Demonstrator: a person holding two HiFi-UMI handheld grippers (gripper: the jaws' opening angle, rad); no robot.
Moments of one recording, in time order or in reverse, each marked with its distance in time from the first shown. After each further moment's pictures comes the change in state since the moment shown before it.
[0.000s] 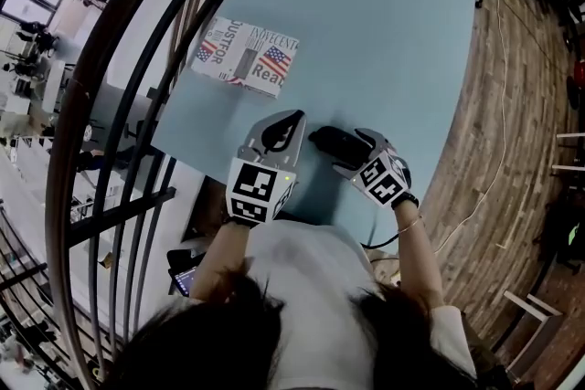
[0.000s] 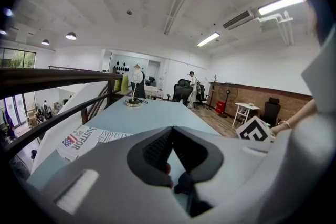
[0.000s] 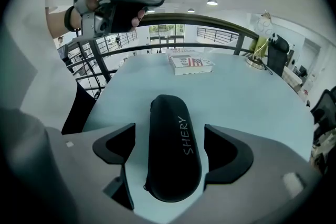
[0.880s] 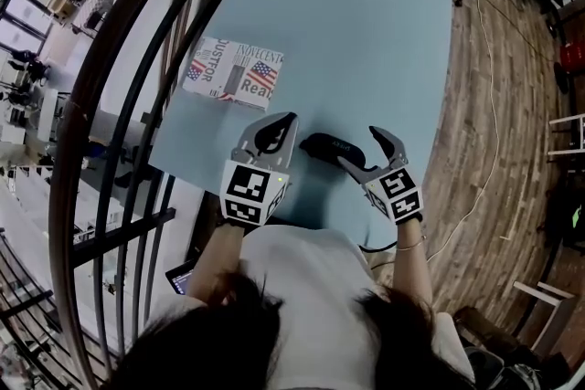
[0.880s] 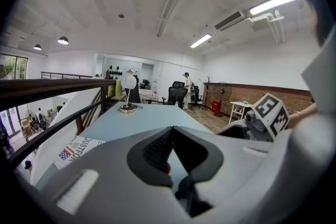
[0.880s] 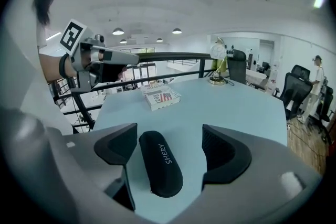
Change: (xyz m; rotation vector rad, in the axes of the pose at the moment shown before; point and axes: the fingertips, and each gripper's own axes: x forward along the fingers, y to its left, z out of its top) left arm 0.003 -0.005 0.020 0.060 -0.022 -0.052; right arm -0.097 -0.034 0.057 0.217 -0.333 -0.242
